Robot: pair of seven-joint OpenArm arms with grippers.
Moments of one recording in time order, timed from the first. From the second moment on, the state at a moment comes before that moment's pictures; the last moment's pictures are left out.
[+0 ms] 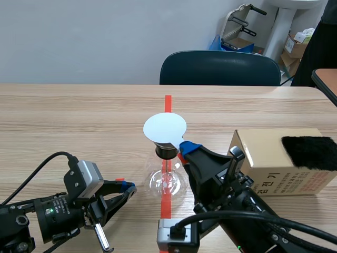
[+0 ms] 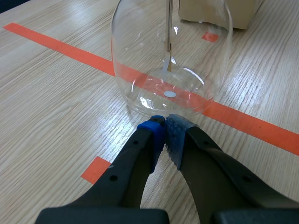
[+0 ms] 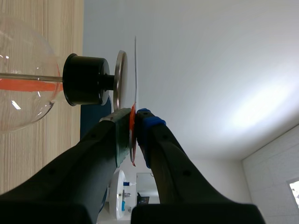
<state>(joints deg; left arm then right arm) -8.0 -31.6 55.5 53.4 -11.8 -14.3 -43.7 -26.0 11.3 -15.9 87.7 -91.3 -35.7 18.9</state>
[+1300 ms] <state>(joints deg) -8.0 -31.6 55.5 53.4 -11.8 -13.5 -43.7 -26.0 11.3 -15.9 87.7 -91.3 -35.7 18.9</state>
